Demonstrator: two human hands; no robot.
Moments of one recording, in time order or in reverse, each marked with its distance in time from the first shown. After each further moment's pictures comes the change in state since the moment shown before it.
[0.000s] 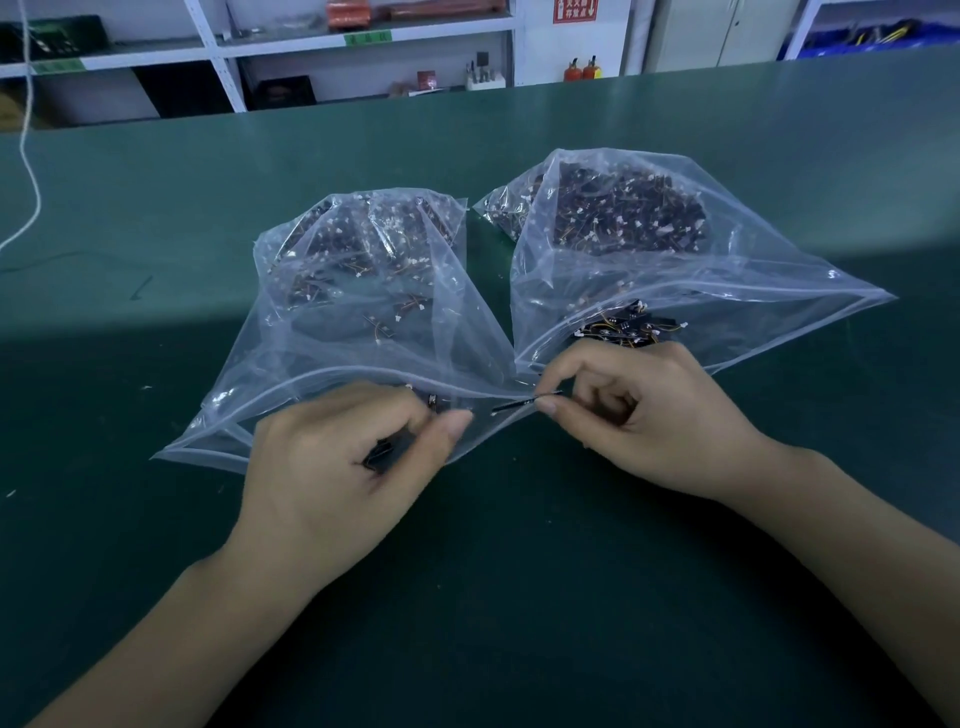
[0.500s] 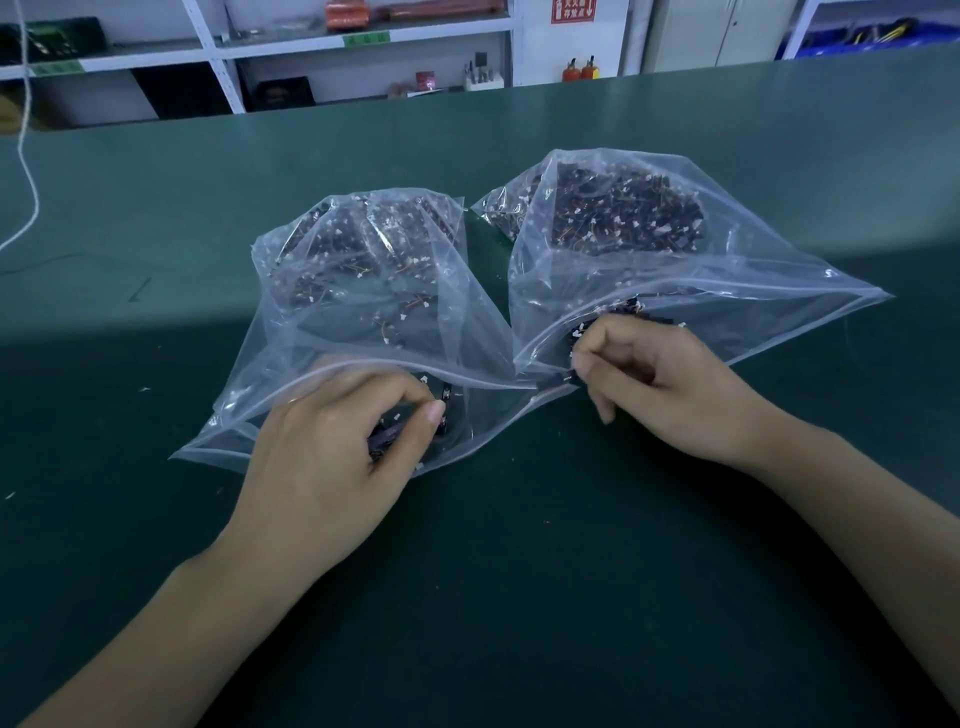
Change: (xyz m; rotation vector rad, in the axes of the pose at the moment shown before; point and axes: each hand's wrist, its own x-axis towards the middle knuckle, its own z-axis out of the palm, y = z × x) left_hand 0.005 -0.010 -0.002 0.177 -0.137 -0.078; right_hand 0.003 0.017 -0.016 0.240 -0.118 0.291
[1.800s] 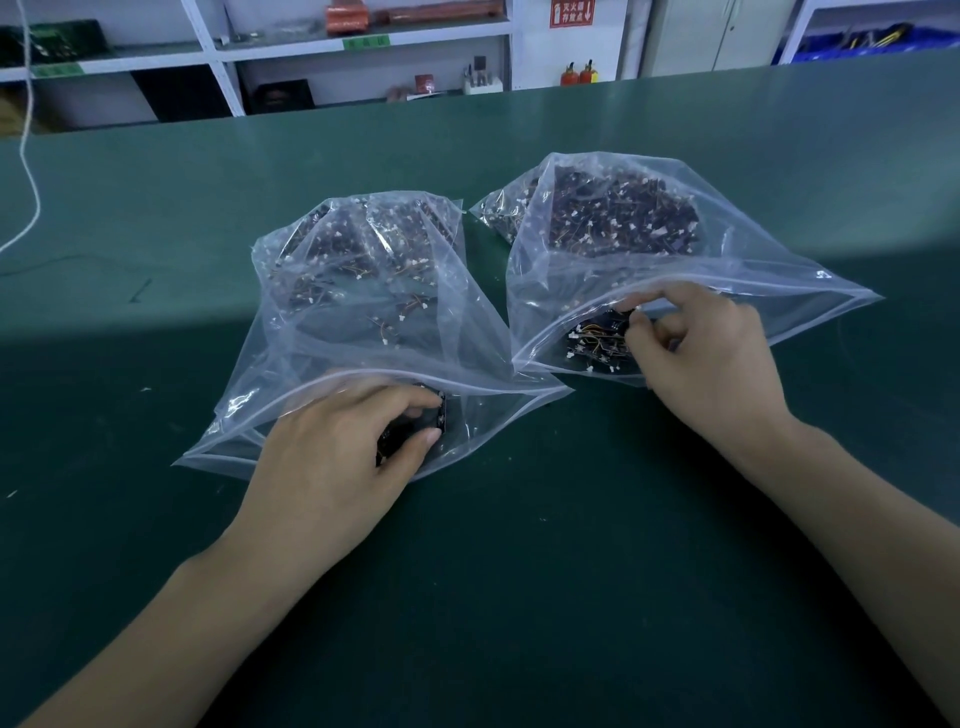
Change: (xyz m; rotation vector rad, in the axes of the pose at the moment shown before) left_hand -0.003 -0.006 0.005 0.067 -0.133 -0.076; right_hand 0.005 0.013 -0.004 -0.327 0.570 0.098
